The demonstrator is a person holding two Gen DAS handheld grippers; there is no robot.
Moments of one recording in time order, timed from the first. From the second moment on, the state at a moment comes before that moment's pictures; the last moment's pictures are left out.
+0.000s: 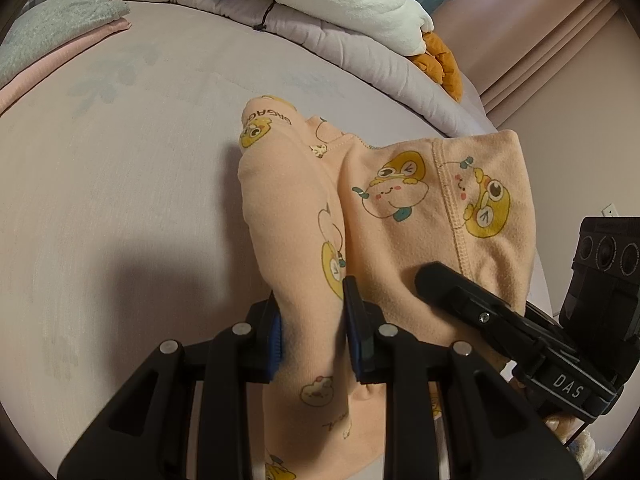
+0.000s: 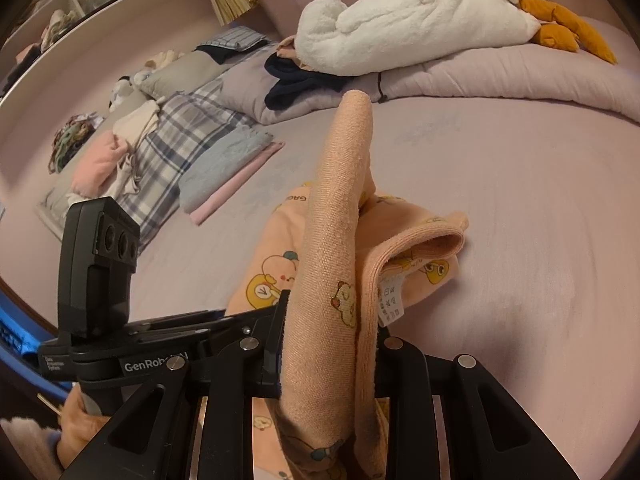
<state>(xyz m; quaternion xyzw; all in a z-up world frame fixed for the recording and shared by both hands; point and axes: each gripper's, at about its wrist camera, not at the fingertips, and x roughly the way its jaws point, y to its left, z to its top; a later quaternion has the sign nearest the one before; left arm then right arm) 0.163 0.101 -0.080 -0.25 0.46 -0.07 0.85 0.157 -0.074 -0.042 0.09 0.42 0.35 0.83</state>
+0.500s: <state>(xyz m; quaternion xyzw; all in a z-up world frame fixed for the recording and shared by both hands) 0.159 0.100 -0.079 -0.25 0.45 -0.06 0.85 0.170 -0.073 -0.044 0.09 0.41 0.35 0.84</state>
